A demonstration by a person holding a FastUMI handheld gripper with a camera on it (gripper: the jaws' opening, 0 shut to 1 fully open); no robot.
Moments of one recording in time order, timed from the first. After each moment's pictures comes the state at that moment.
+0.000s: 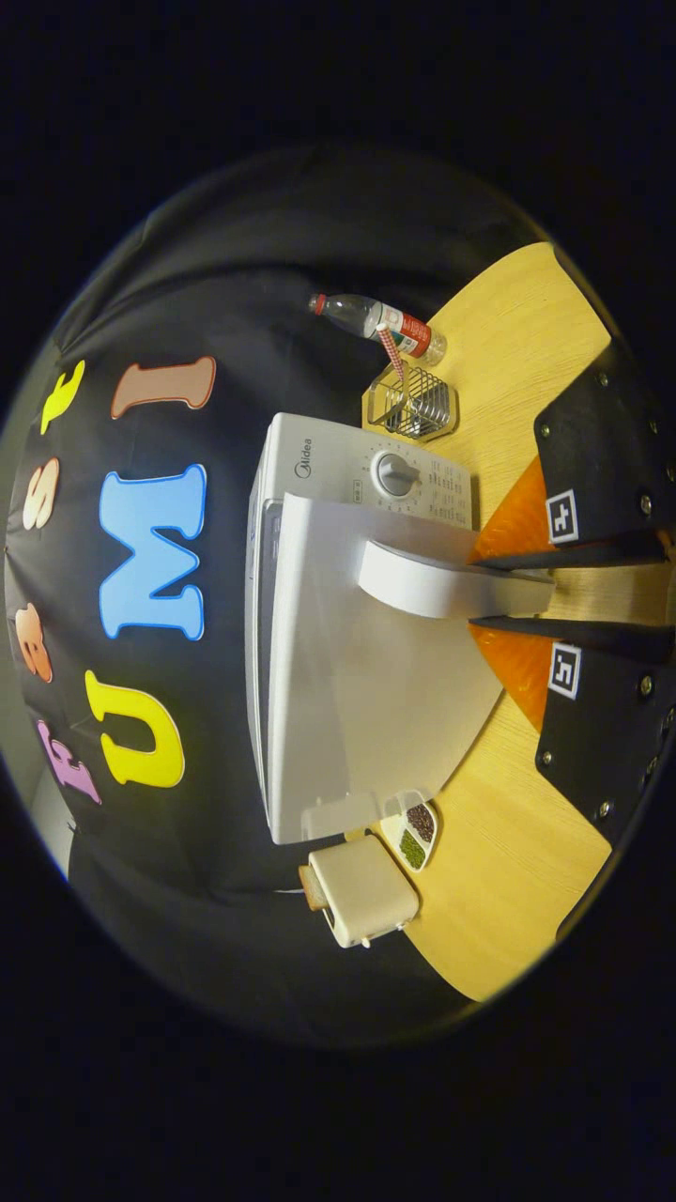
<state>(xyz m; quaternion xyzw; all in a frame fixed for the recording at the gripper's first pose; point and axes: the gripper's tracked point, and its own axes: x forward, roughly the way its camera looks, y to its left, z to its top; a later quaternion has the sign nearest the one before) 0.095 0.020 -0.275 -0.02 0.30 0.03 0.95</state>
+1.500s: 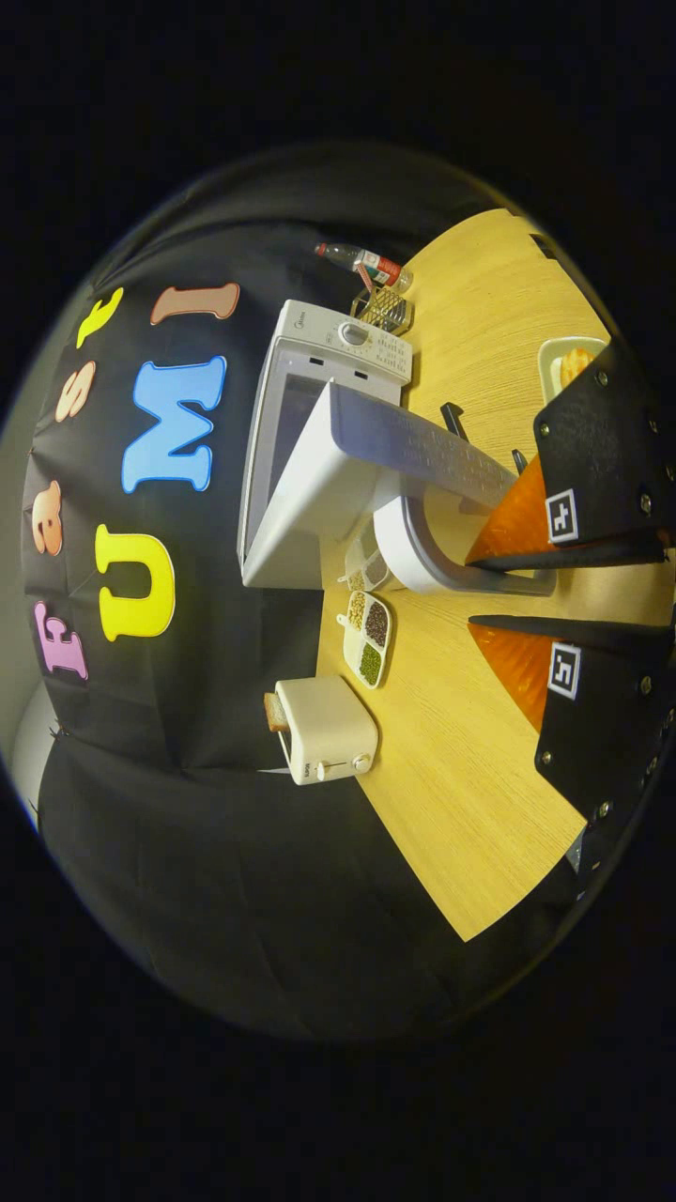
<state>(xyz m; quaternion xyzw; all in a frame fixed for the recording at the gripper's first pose) -0.049 0.240 -0.245 -0.03 0.30 0.12 0.95</state>
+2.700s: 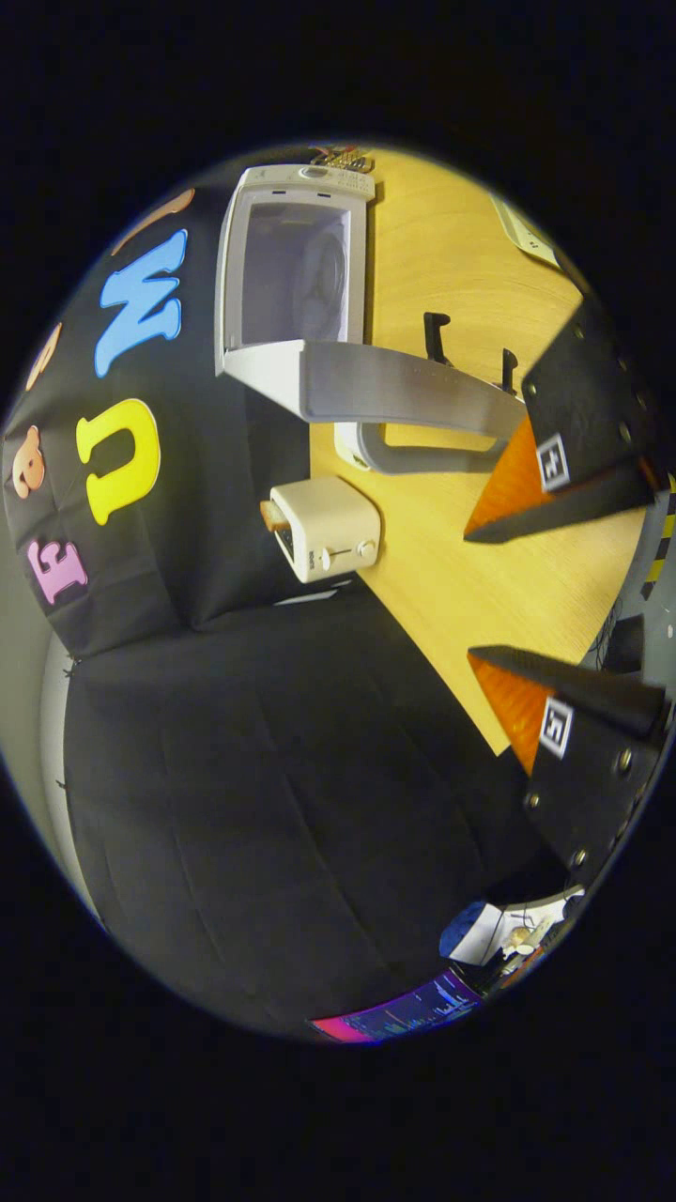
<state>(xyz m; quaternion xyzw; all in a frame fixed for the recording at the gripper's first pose) -0.120 0.414 -0.209 0.10 0.30 0.36 0.88</state>
